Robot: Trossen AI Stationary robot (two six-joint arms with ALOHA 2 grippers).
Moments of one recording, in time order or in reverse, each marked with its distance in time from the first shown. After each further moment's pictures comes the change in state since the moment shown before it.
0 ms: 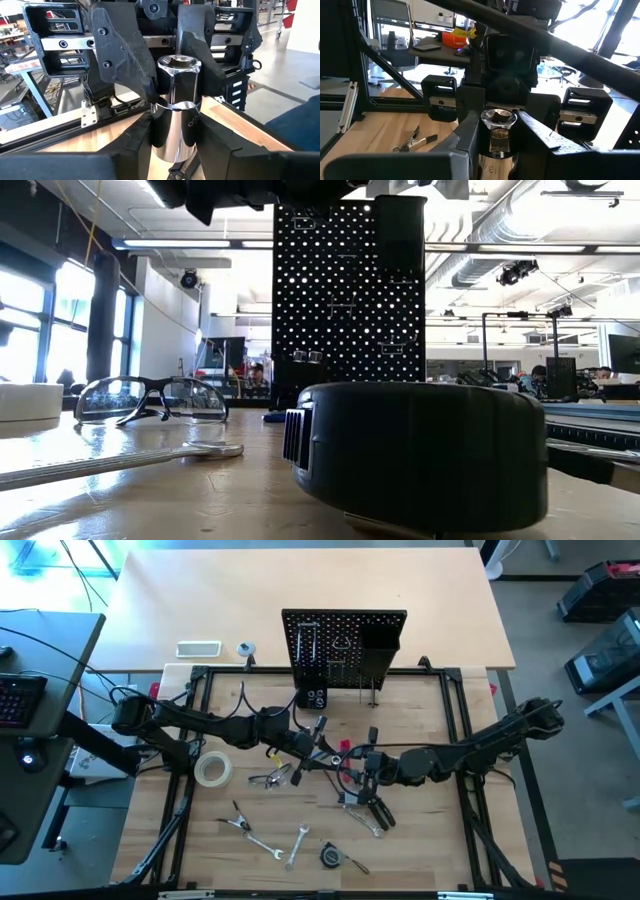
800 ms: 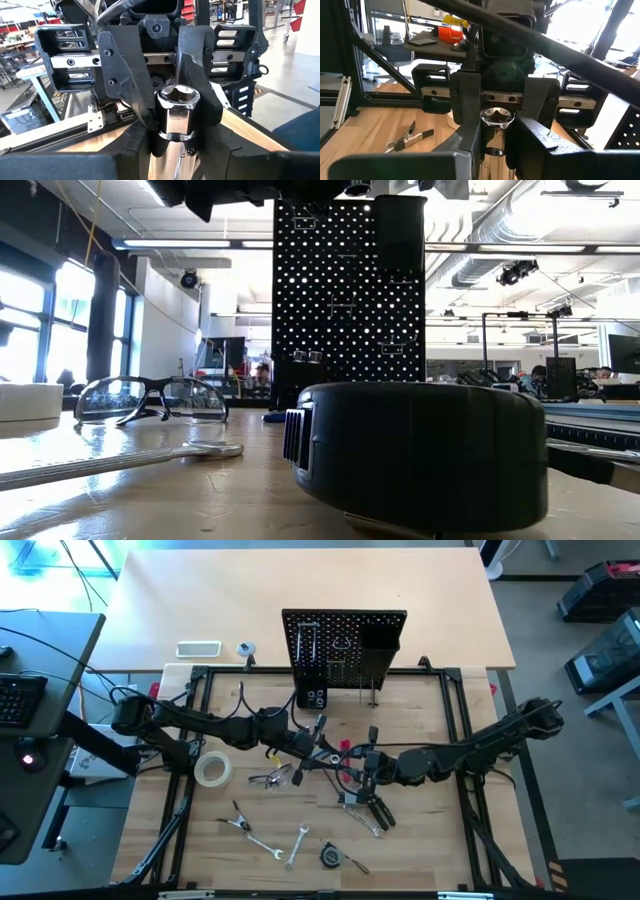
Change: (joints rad) left arm -0.003 0.000 0.000 0.026 -0.038 0.004; right arm -0.003 0.001 0.000 -0.017 0.012 0.008
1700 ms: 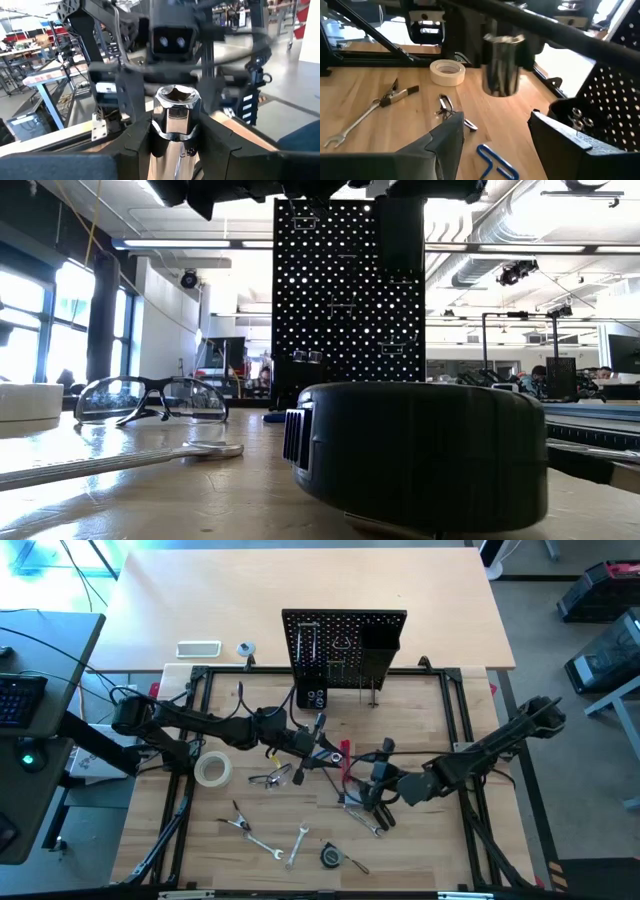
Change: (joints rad) left arm 0.000 0.000 0.001 0.051 -0.011 -0.017; right arm 0.126 -0.014 0.000 -0.309 0.255 0.200
